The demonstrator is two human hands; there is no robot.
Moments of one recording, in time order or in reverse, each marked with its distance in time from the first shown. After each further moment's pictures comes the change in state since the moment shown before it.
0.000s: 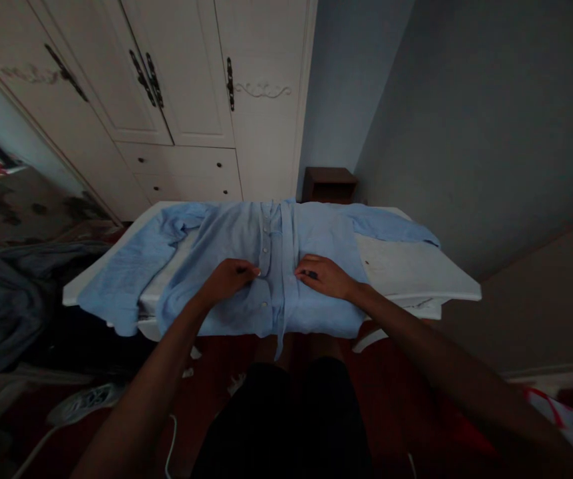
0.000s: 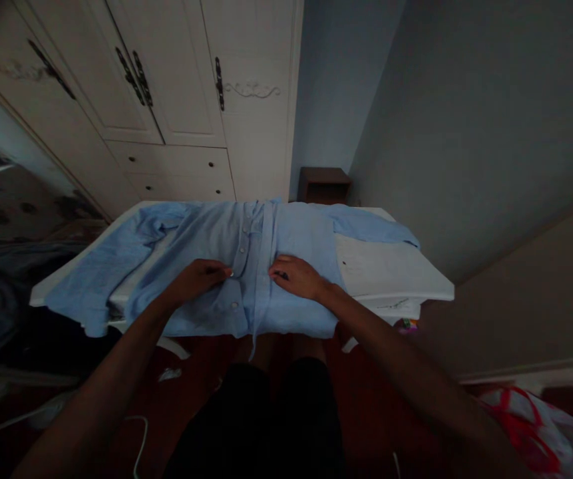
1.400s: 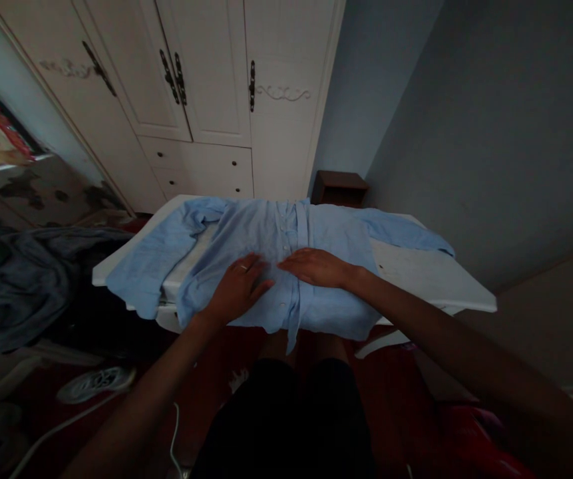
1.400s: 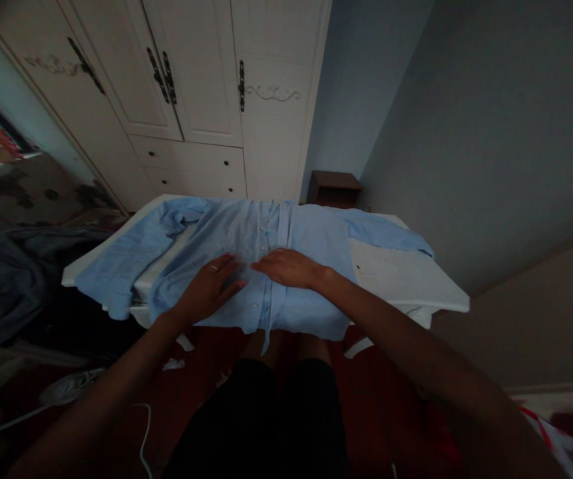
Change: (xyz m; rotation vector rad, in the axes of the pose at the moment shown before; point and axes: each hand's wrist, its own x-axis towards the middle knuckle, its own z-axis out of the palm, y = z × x) left_hand -0.039 -0.035 0.019 0.641 0.302 0.400; right_hand 0.054 -0.019 0.007 -0.332 -0.252 -0.345
